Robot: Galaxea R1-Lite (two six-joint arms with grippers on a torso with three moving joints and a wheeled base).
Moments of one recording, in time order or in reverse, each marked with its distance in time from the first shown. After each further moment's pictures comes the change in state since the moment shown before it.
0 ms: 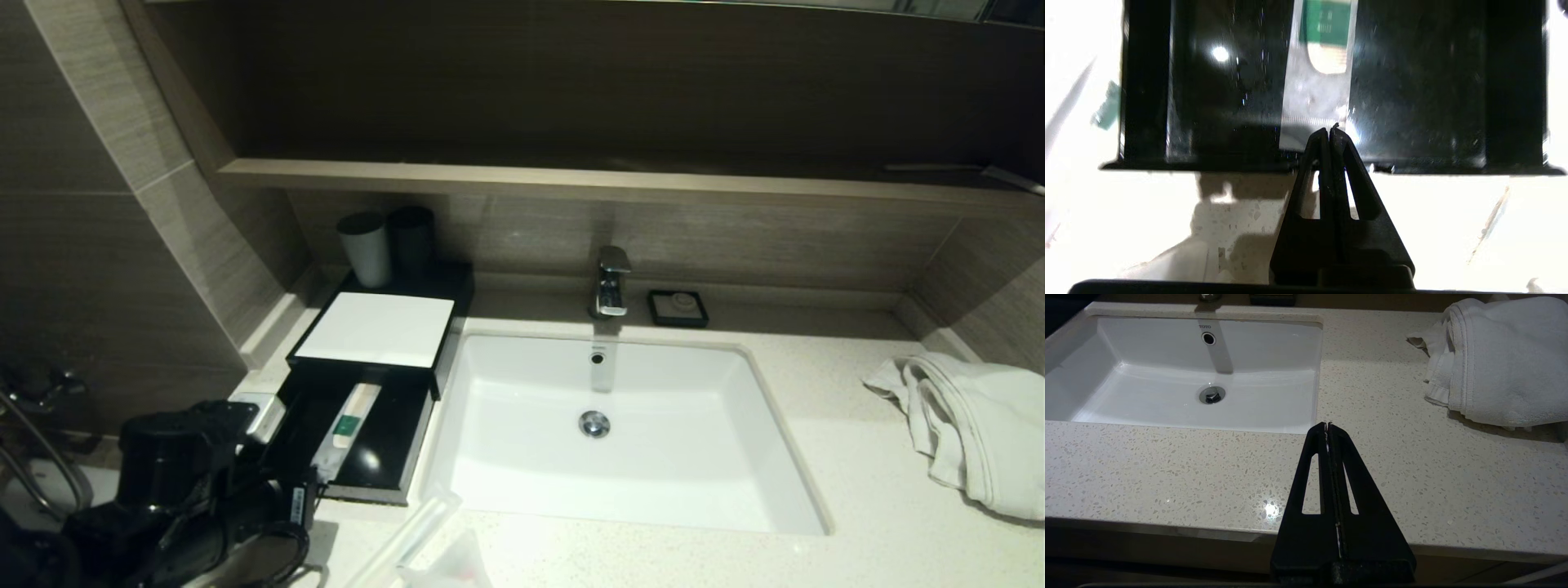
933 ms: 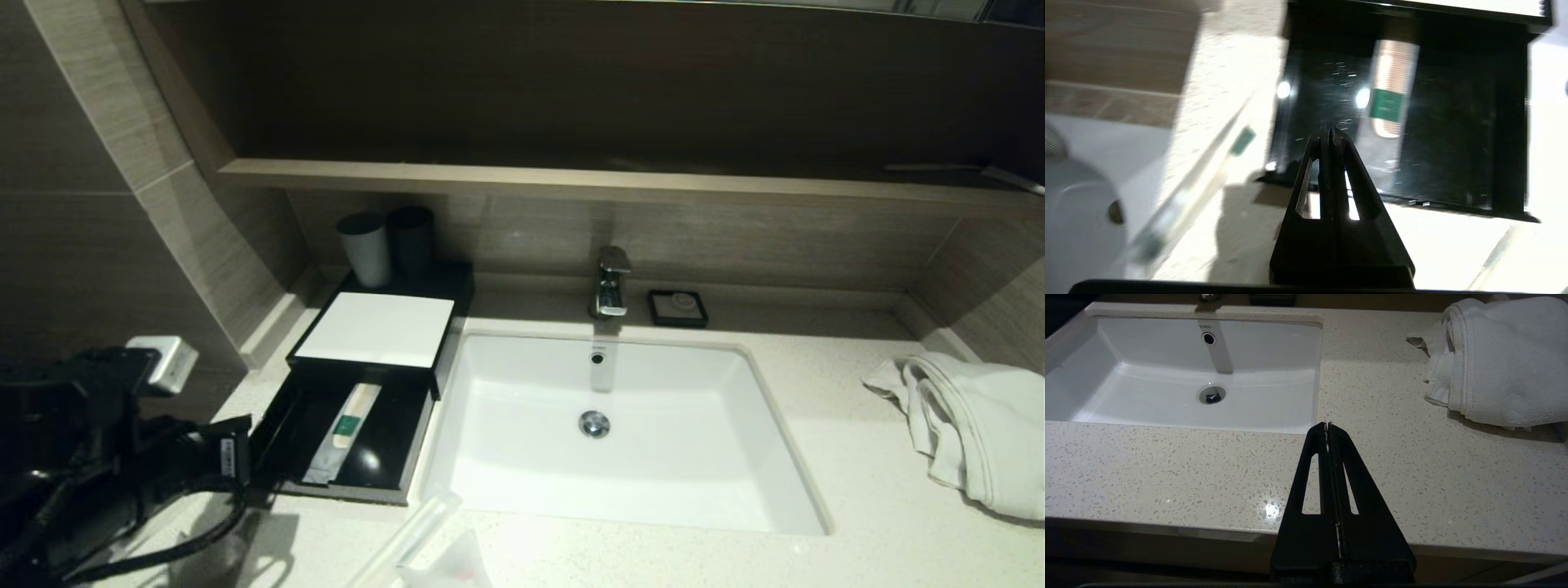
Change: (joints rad) left arm 0.126 -0.327 -0.125 0.311 0.042 0.030; right arm 0.000 0.000 0.000 0.000 0.000 0.000
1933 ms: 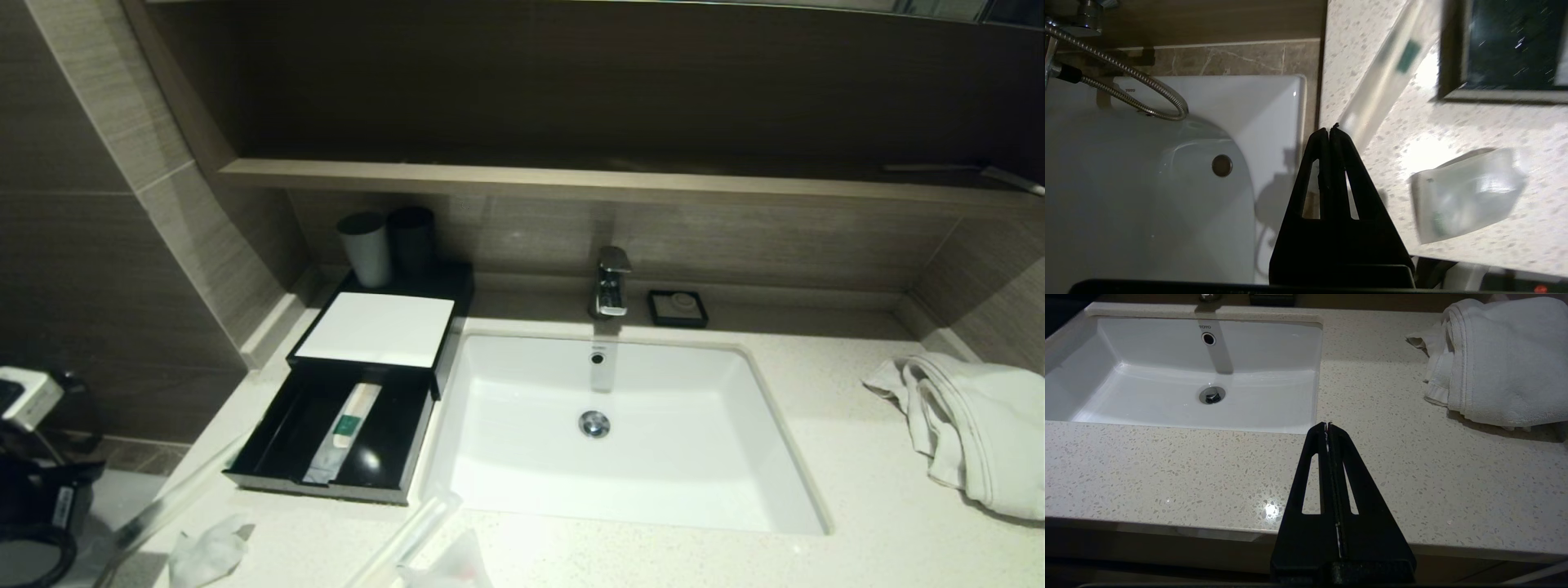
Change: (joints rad) left arm 0.643 -0.027 -0.072 0.303 -0.411 0.549; right arm 0.000 0.000 0.000 0.000 0.000 0.000
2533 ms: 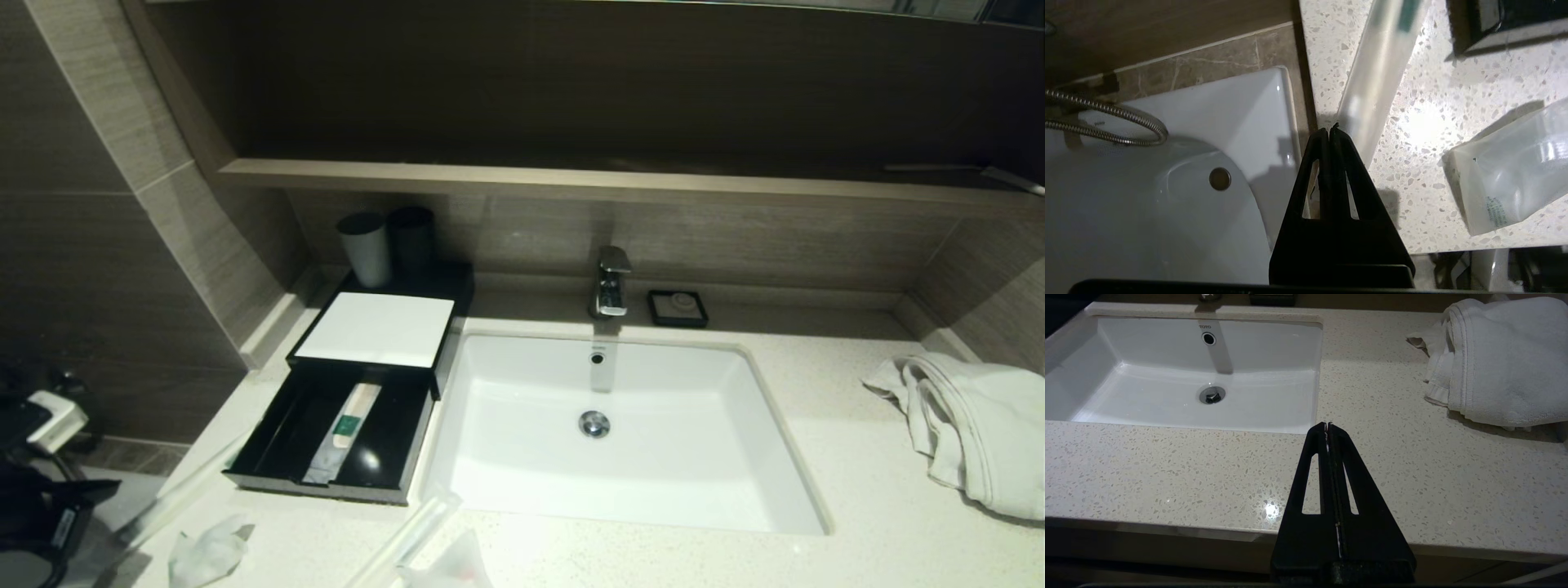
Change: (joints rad) left arm 0.108 0.221 -0.052 0.001 -0.179 0.290; right arm 0.000 0.000 0.000 0.000 0.000 0.000
